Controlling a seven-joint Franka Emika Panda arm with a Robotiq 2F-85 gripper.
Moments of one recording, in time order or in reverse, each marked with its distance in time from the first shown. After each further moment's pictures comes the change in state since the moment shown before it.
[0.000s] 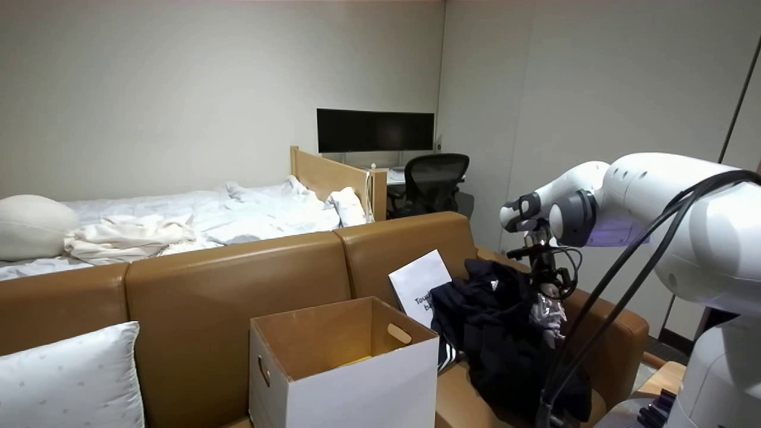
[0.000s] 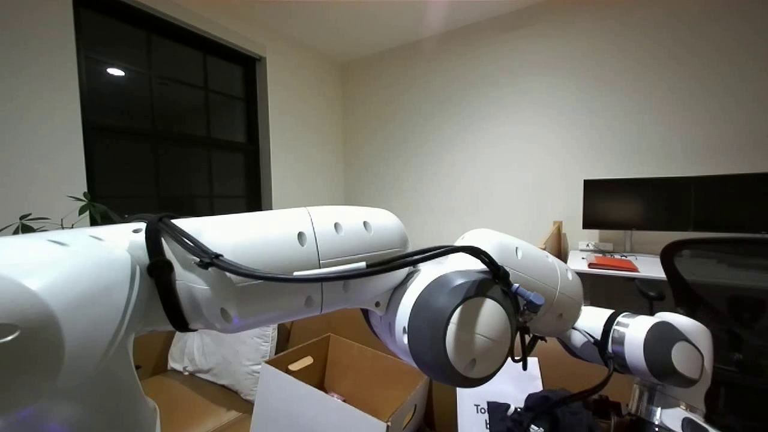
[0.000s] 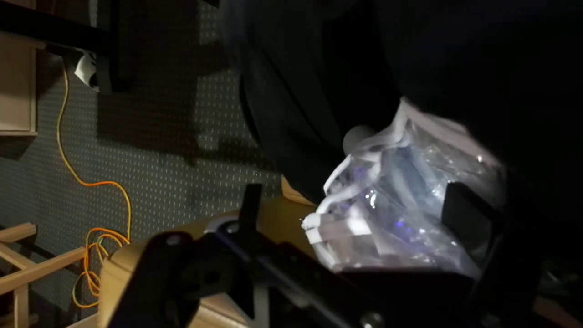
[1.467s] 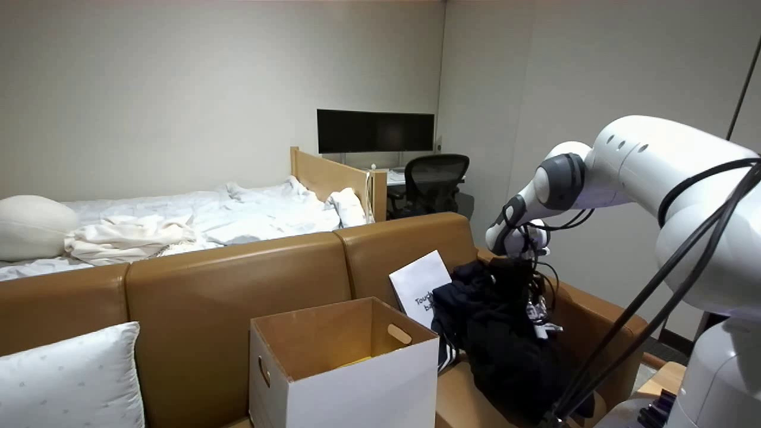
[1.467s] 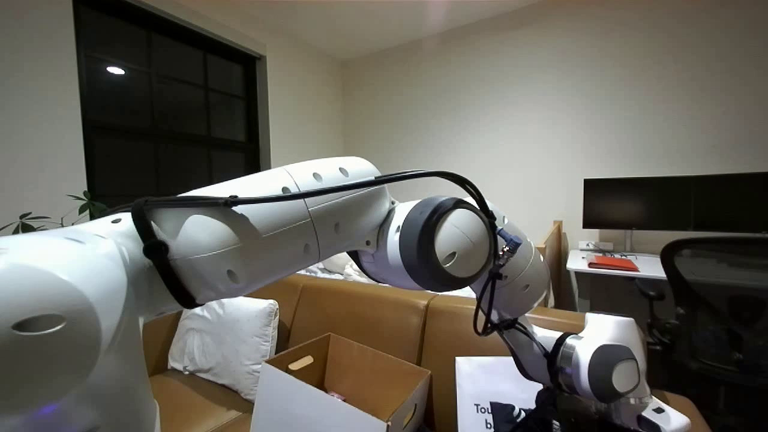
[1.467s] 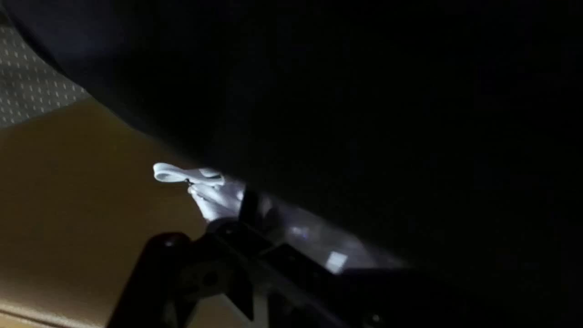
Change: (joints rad) arm 0.131 -0.231 -0.020 -0.580 -0.040 0.849 0.006
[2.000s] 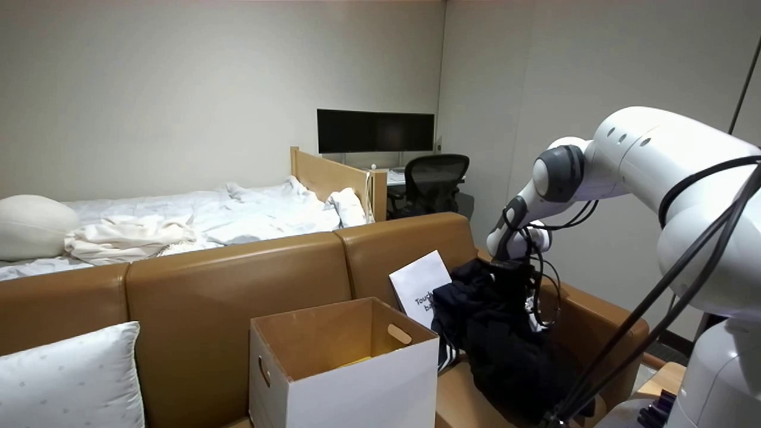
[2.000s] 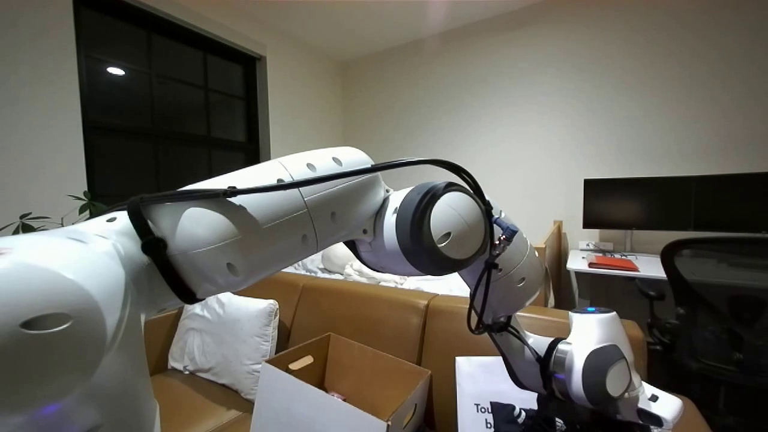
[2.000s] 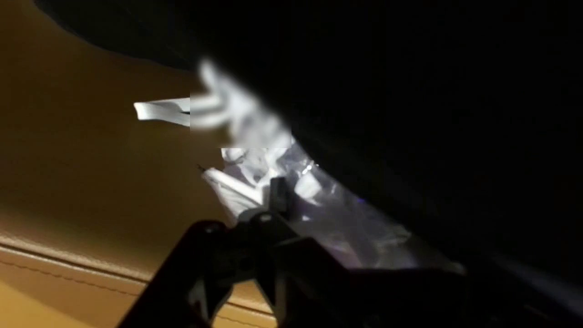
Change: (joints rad) arm 0.020 -0.047 -0.016 -0.120 -0.058 0.273 -0.092
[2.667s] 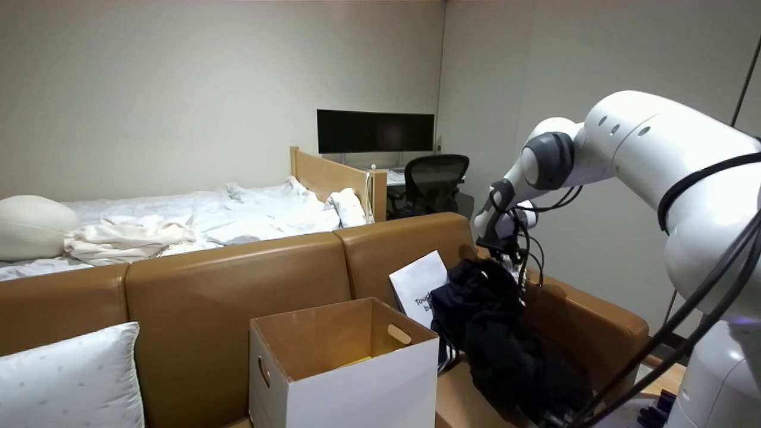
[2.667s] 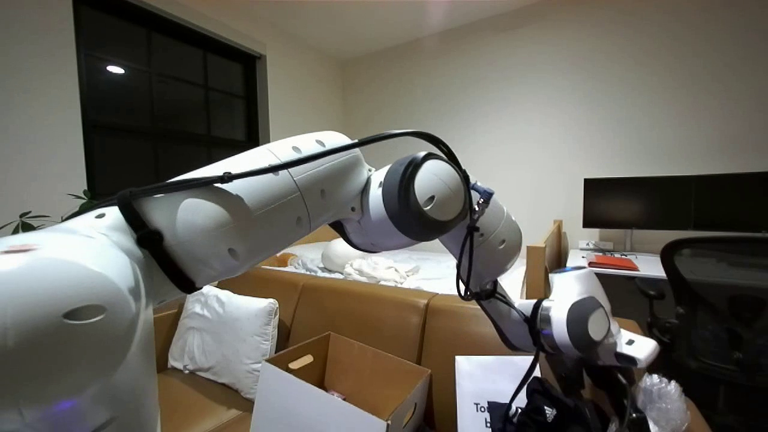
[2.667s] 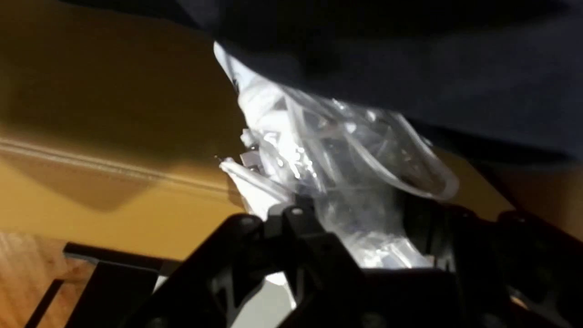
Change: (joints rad) arm 0.122 -0.091 -0.092 0.002 0.002 -0.028 0.141
